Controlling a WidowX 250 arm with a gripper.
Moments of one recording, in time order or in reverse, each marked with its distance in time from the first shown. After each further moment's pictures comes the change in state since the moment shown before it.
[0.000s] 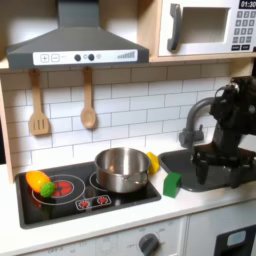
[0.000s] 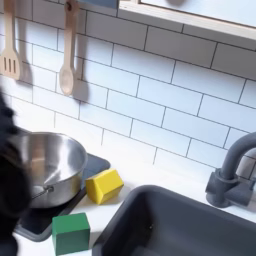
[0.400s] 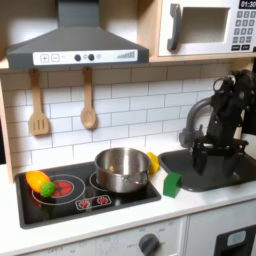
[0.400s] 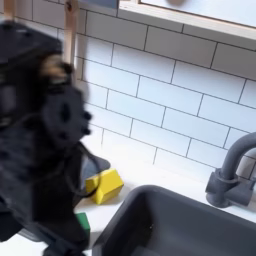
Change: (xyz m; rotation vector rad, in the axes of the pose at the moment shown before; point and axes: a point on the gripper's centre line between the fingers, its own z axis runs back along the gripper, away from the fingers) arm 0.035 -0.001 -0.004 0.056 0.033 0.208
